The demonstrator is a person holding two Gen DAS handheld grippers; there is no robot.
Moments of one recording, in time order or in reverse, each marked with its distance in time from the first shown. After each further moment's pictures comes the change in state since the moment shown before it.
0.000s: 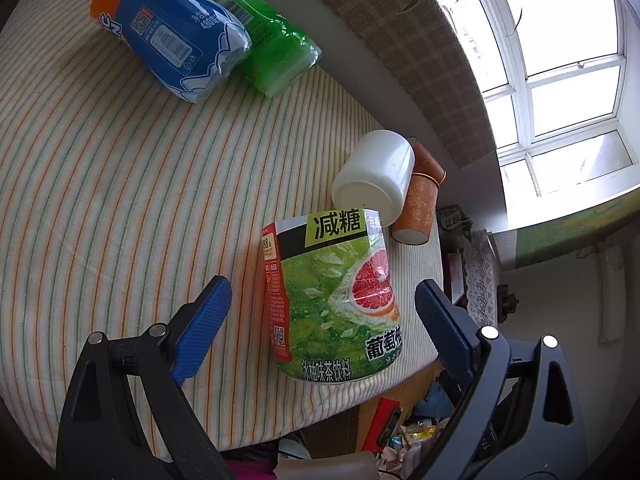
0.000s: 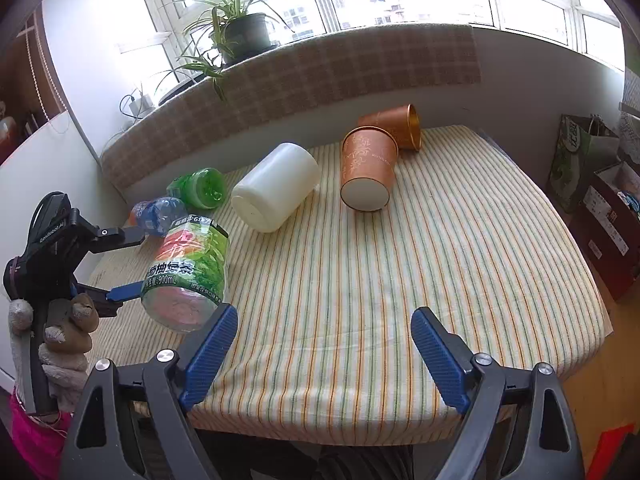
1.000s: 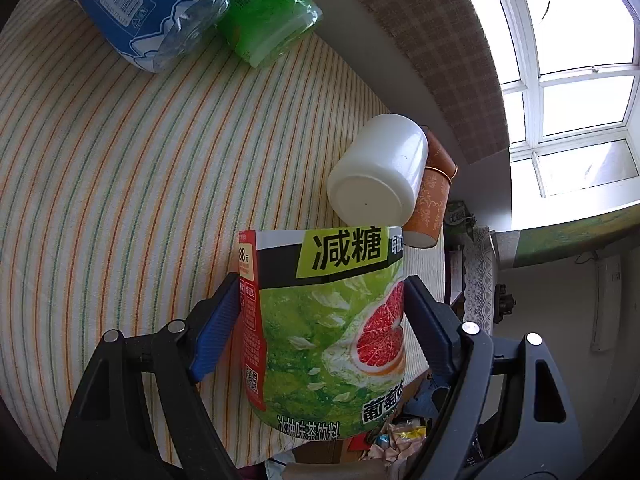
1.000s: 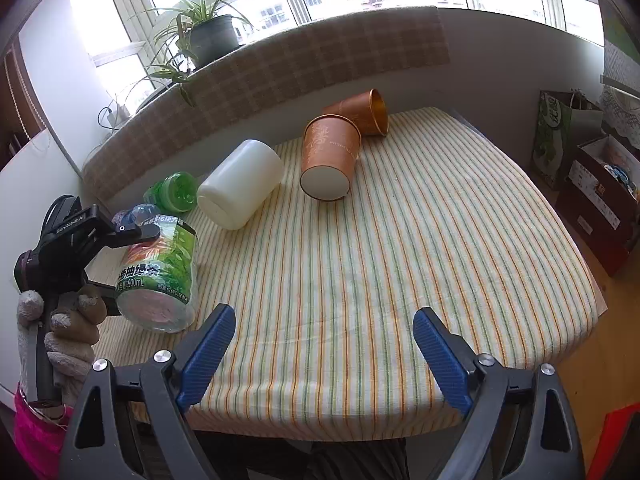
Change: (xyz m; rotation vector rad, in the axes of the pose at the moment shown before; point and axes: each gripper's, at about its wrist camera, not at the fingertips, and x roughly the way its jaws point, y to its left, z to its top) left arm 0.040 -0.012 0.010 -0.025 0.042 0.019; right arm 0.003 -0.026 -0.006 0.067 0.015 -0.030
